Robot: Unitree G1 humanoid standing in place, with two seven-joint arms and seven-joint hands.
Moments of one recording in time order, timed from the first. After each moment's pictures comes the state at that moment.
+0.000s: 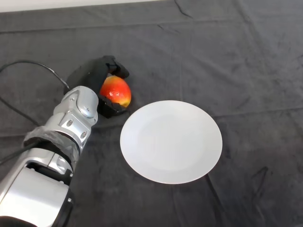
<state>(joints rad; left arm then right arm) -0.99 0.20 -0.34 1.19 0.41 -0.06 0.19 -0.76 -0.50 -0.04 1.16 -0.22 0.46 -0.54</state>
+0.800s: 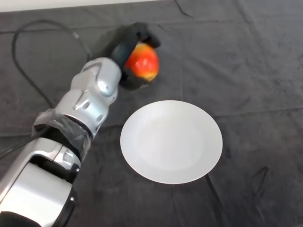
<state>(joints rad) -0.82 0.22 -0.45 0.44 0.49 0.16 0.03 -0.76 -0.50 -0.04 1.16 -0.22 0.46 -0.54</state>
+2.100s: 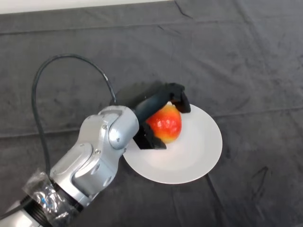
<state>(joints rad) -0.60 0.33 -0.61 0.05 0.54 0.39 -0.28 -0.76 -0.50 -0.04 1.16 -0.22 0.46 -0.54</state>
